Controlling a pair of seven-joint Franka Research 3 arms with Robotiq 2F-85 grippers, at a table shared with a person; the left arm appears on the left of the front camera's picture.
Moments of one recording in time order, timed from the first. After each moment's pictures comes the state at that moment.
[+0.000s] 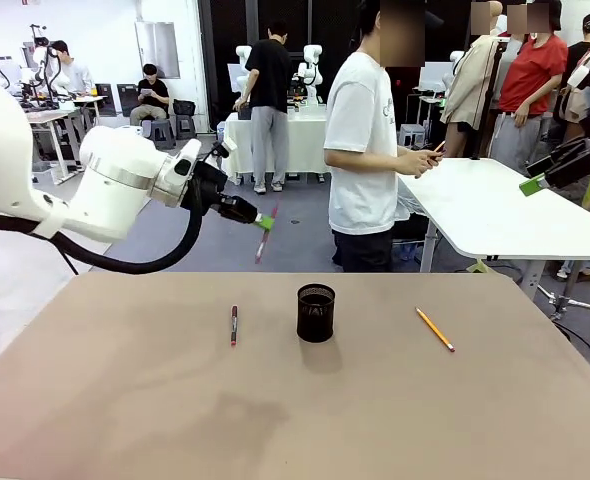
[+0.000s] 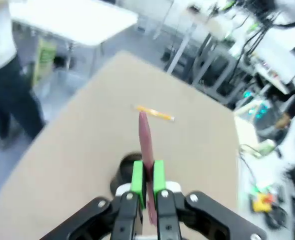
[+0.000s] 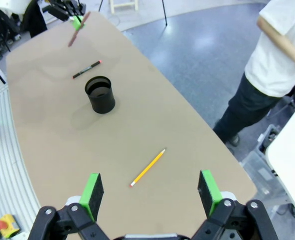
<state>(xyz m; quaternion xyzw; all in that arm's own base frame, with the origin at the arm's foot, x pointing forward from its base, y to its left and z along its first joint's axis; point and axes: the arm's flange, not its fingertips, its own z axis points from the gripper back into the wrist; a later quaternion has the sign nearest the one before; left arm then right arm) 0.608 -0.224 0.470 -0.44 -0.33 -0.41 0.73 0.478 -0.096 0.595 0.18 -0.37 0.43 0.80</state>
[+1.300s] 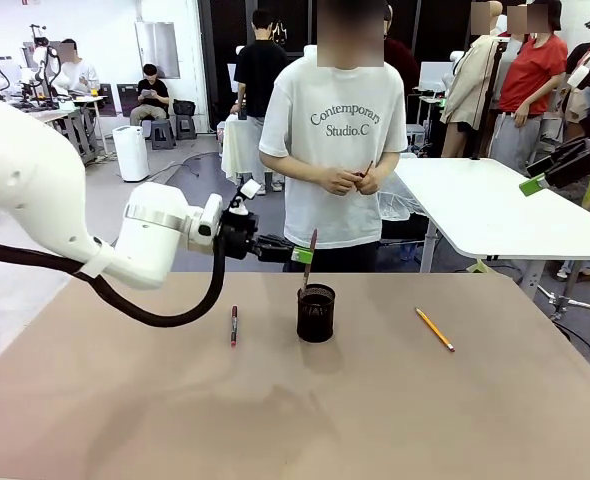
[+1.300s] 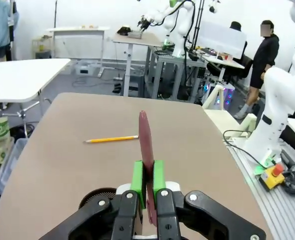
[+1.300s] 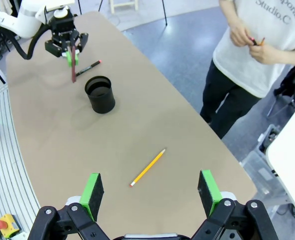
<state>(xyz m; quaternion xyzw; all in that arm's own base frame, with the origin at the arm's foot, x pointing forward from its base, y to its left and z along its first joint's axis) 0.595 -0.291 0.371 -0.51 -0.38 -0.53 0.56 0.478 -0.096 0.595 0.18 -0.37 0.43 0.80</state>
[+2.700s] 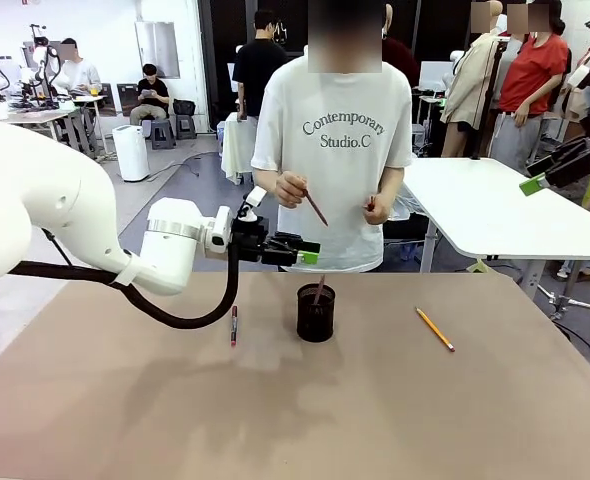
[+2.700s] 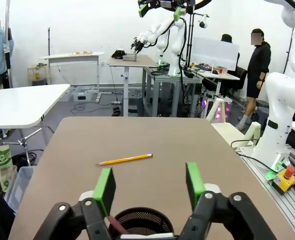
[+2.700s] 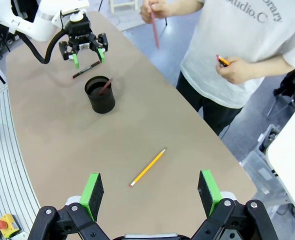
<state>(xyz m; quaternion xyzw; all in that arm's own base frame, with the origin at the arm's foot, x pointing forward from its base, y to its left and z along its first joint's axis) 0.635 -0.307 0.348 -0.54 -0.42 -0.53 0.51 0.478 -0.097 0.595 0.18 -0.37 0.43 0.80</state>
